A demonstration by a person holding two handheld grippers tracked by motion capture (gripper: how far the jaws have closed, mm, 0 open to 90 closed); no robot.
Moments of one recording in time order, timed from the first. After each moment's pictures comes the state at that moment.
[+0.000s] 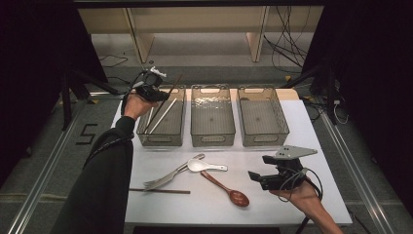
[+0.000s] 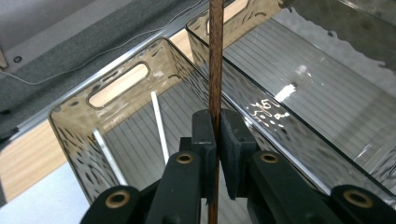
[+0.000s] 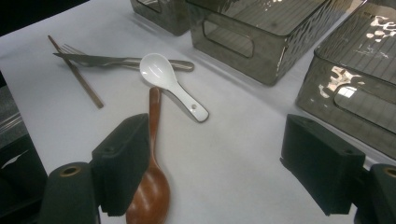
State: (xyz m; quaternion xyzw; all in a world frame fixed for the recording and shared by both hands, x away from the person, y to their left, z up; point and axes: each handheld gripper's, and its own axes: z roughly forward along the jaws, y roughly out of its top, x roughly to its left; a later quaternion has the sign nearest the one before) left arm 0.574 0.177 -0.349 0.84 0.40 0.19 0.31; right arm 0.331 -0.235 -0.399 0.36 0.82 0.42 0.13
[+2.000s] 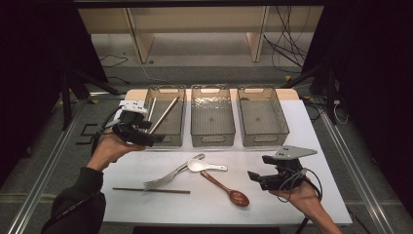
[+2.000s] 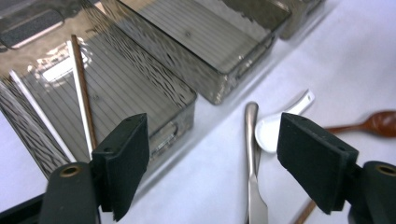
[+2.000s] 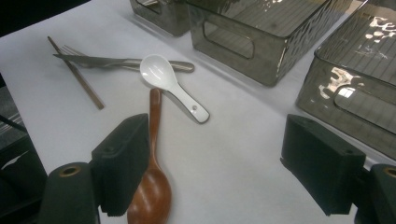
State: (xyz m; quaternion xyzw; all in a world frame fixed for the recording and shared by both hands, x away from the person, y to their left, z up) left arm 0.422 0.200 -0.342 0.85 0.36 0.13 0.36; right arm 0.329 -0.233 -0.398 0.36 0.82 0.43 0.13
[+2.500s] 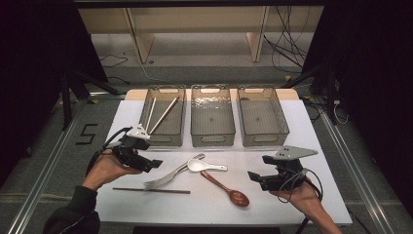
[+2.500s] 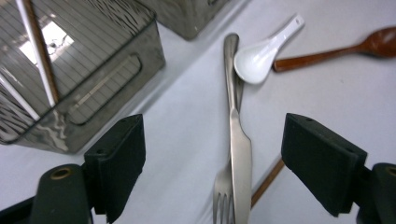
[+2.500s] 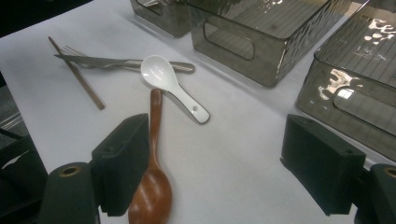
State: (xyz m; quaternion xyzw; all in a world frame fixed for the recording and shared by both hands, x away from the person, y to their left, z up) left arm 0.385 0.202 -0.379 0.89 0.32 0.10 0.30; right arm 0.328 -0.233 -0.397 0.36 0.82 0.42 0.13
